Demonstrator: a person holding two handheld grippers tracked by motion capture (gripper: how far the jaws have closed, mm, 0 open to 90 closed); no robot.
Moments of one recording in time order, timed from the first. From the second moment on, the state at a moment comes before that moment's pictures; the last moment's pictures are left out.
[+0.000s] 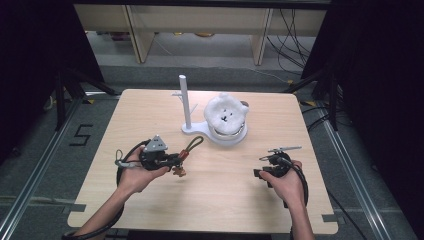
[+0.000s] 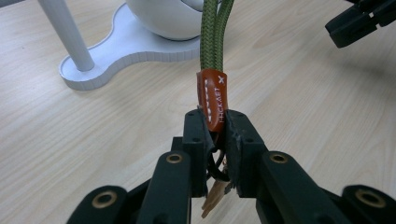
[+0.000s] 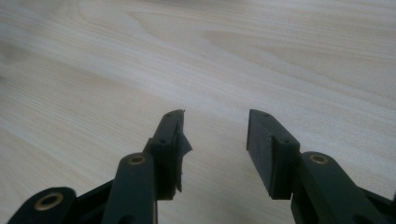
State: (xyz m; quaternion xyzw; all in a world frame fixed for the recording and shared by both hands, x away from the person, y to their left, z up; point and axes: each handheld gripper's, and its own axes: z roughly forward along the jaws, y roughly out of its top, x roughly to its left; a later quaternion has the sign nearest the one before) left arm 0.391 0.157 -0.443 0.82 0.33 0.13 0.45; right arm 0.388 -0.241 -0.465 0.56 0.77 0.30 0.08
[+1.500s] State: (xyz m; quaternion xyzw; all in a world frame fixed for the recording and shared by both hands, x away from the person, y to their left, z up) left arm 0.384 0.212 -0.441 0.71 0.37 0.19 0.56; right arm 0.386 -0.239 -0.460 0.56 0.77 0.29 0.07
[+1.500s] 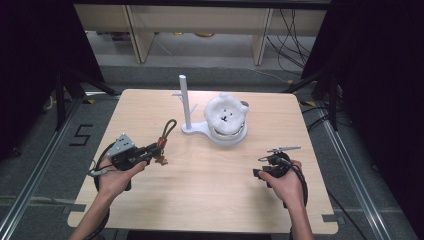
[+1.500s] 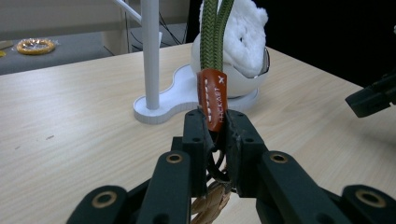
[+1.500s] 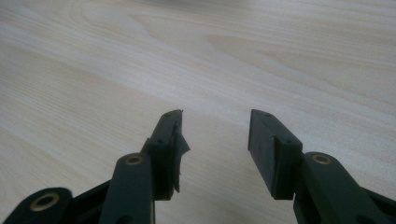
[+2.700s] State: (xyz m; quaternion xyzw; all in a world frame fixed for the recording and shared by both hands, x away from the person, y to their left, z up) left arm 0.420 0.208 -0.415 0.68 0.38 0.18 0.61; right arm 0.385 -0.239 -0.457 0.56 0.77 0.30 0.08
